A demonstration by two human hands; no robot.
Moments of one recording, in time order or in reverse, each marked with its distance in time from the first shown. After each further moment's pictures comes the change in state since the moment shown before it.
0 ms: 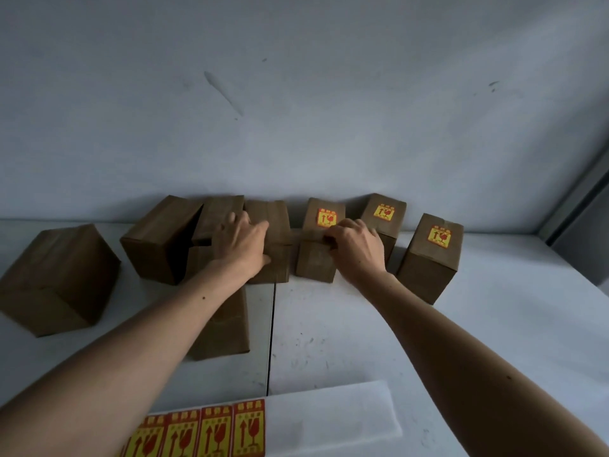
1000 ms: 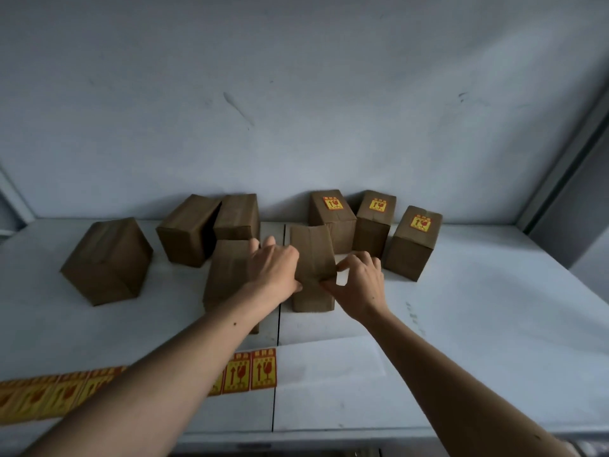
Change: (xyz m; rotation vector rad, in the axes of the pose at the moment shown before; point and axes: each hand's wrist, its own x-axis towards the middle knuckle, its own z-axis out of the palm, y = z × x) left_hand -0.112 0.046 -0.041 0.041 -0.065 0.085; right_hand -0.113 -0.023 -0.023 0.332 -0.061 0.262
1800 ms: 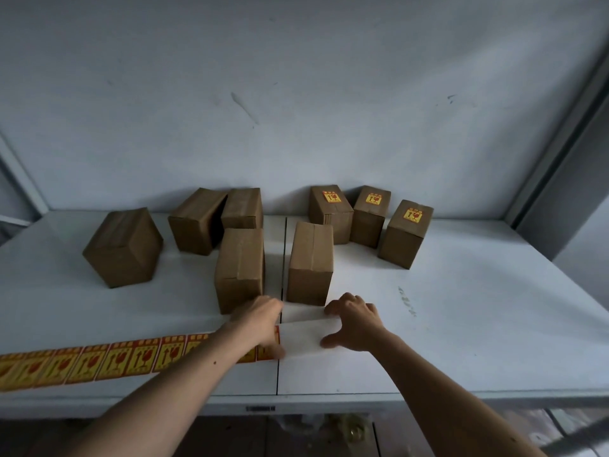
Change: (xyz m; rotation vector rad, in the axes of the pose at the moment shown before) left_hand -0.072 -0.023 0.065 -0.207 -0.467 0.016; right_hand -0.064 0.027 0.018 -0.289 -0.472 -0.108
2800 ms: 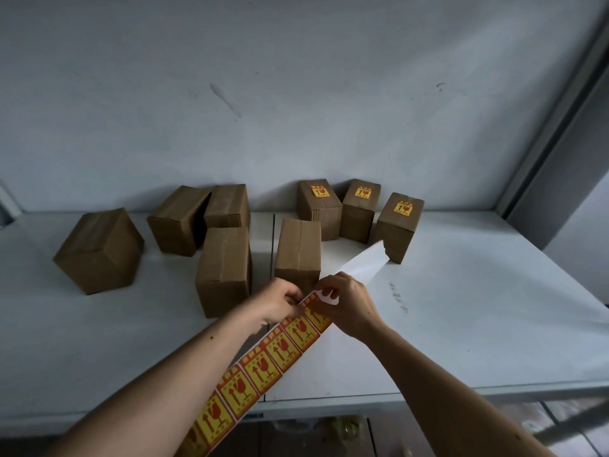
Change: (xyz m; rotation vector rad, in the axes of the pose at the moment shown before) left_hand 0.019 0.032 -0.019 -0.681 -0.046 0.161; right_hand 0.007 0.005 -0.011 0.388 0.349 -0.080
